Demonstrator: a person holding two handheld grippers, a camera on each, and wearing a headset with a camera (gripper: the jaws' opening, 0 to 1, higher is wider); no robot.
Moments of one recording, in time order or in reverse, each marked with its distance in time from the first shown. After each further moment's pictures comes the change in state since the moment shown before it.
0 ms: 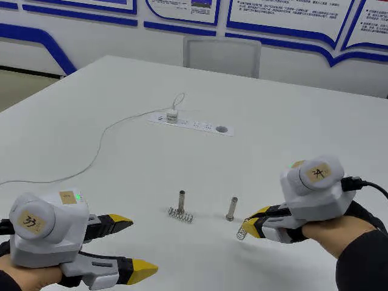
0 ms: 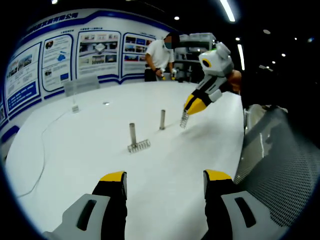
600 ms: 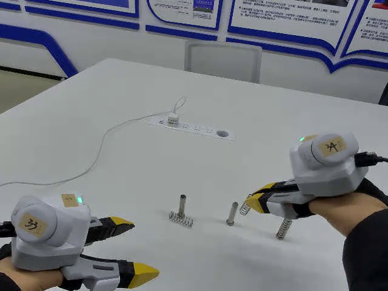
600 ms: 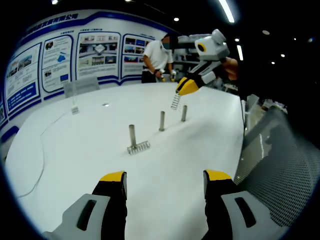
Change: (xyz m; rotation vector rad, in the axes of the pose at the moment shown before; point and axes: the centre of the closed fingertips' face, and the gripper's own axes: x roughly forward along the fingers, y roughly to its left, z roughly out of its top) left arm 0.000 0.000 0.002 0.001 -0.009 -0.003; right arm -0.017 -0.020 0.050 -0.039 -0.070 -0.054
